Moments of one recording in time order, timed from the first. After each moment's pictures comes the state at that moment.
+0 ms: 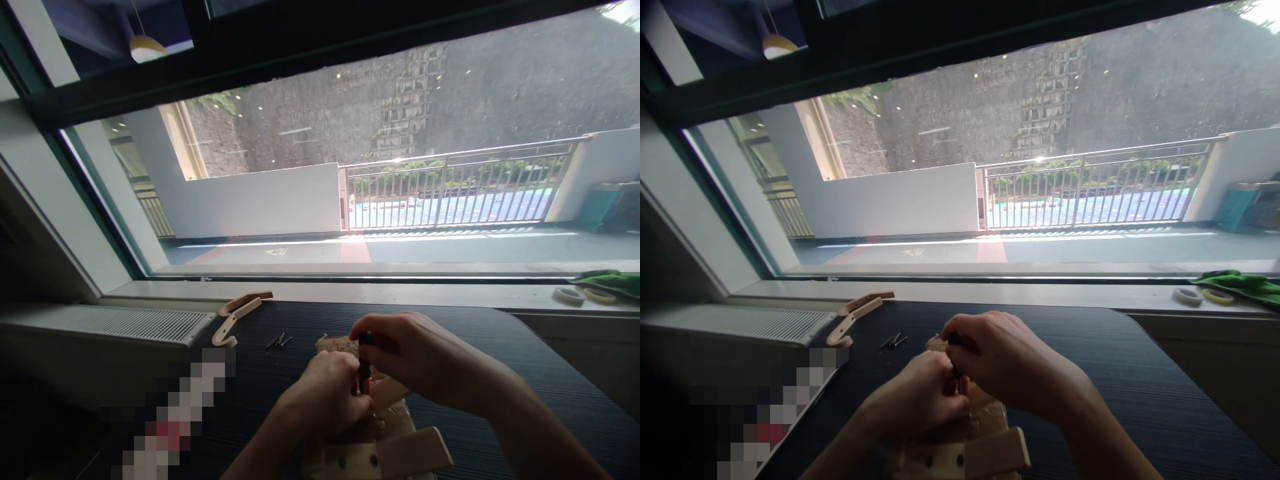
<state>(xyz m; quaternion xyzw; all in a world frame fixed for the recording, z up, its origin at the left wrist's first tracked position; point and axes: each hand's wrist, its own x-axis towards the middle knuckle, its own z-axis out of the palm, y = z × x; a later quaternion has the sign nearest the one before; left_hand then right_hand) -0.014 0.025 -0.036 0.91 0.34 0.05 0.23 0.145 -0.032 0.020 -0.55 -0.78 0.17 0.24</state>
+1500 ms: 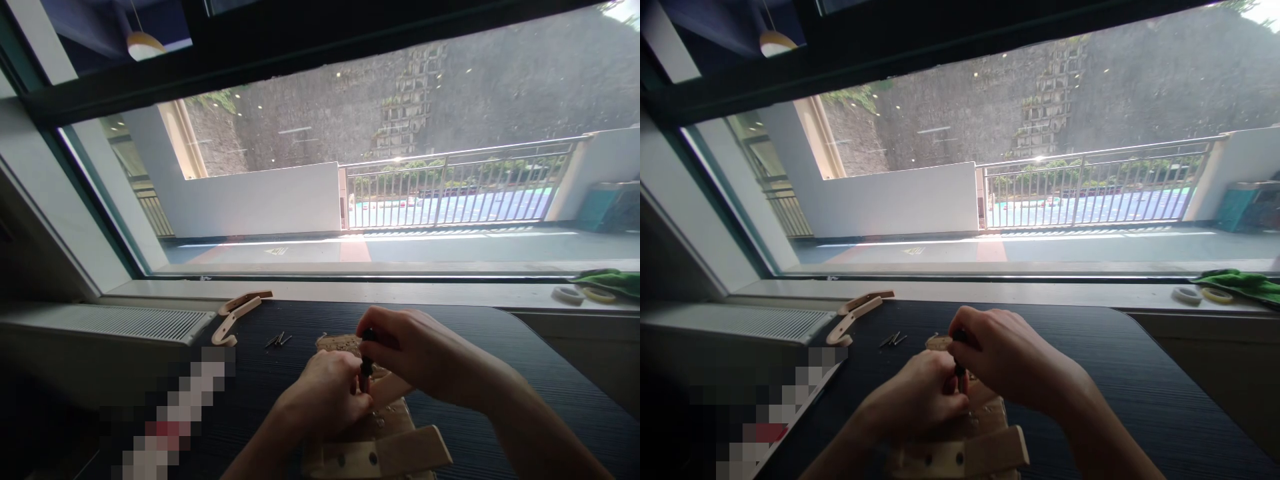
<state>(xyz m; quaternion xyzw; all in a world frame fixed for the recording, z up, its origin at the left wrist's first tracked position) -0.014 0.021 -0.029 0.90 0.36 0.07 0.23 0.146 -0.030 0.016 -0.58 -0.77 0.13 0.24</state>
